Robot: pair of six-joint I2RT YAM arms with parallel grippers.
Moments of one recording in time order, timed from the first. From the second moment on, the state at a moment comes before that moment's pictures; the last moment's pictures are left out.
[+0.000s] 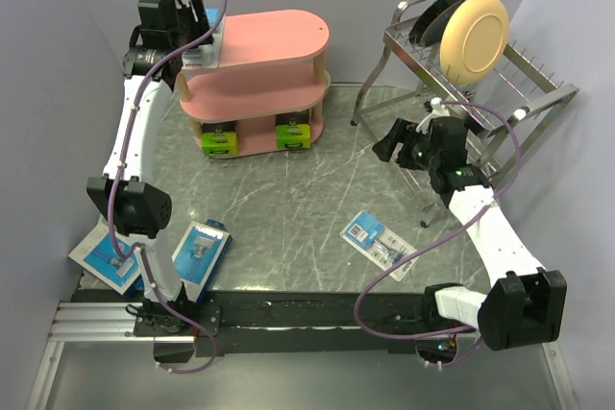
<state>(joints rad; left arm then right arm) -0.11 1.94 2.28 -0.53 -0.11 -0.16 0.11 1.17 0.94 -0.25 -0.26 0.43</state>
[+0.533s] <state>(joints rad) -0.11 1.42 1.96 -0.43 -0.15 -0.15 0.29 1.18 1.06 -0.77 -0.42 -0.59</state>
